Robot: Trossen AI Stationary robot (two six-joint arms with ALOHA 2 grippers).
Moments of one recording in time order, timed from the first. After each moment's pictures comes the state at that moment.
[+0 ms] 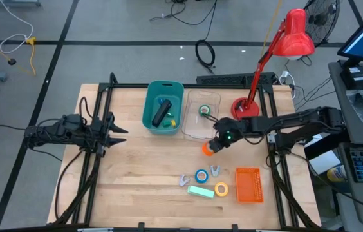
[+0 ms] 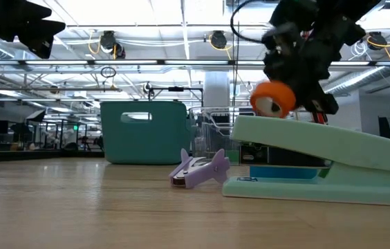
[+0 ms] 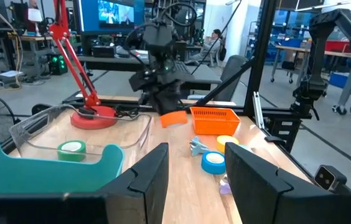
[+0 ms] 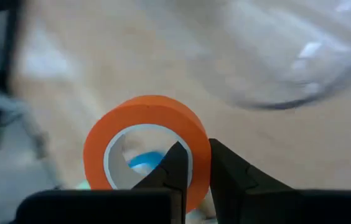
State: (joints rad) left arm -0.03 0.02 0.29 -0.28 0.07 -0.07; right arm -0.05 1.30 0.73 -0.29 -0.21 1.01
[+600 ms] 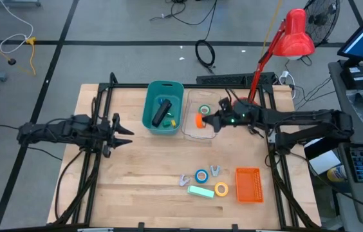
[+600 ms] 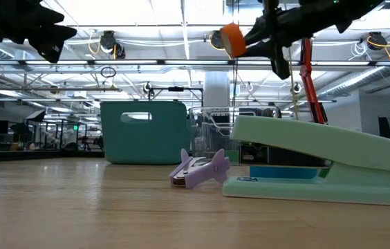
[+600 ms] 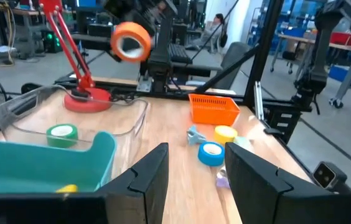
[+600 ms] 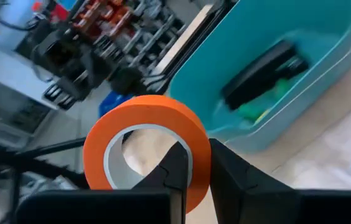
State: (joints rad) left arm -0.03 0.20 0.29 -0.16 0.08 -0.11; right arm -0.18 1.15 0.74 0.08 -0.03 0.81
